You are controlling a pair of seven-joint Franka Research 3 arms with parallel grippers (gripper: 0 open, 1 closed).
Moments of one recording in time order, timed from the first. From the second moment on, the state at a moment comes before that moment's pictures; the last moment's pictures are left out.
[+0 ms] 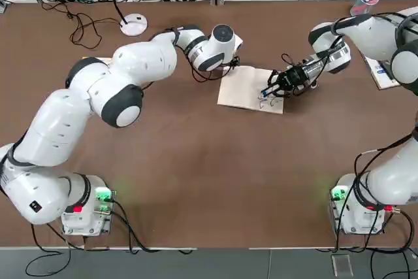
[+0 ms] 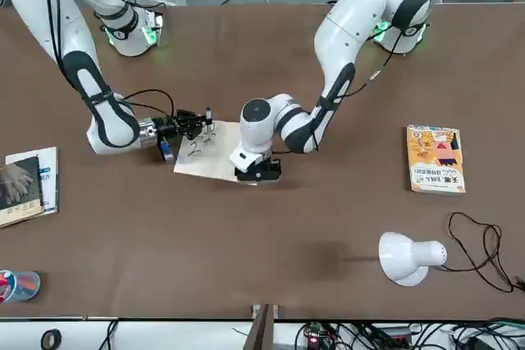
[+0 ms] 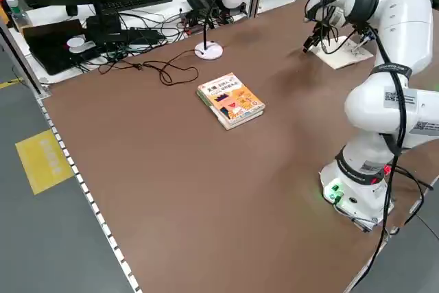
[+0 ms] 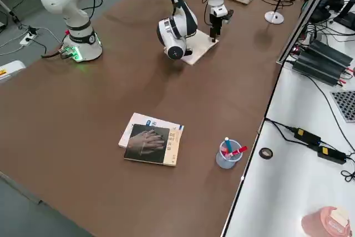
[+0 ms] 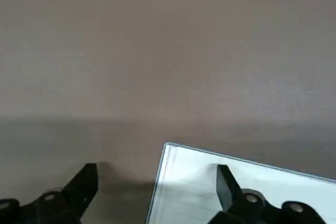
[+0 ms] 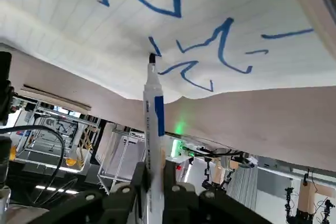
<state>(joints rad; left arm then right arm) -0.79 0.99 -0.02 -1.27 0.24 2.45 -1.02 0.17 0.51 0.07 -2.19 1.25 1.84 0.14</state>
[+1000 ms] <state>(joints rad) -0.79 0.99 -0.02 -1.27 0.24 2.45 -1.02 0.17 0.51 0.07 -2.17 1.25 1.88 0.14</state>
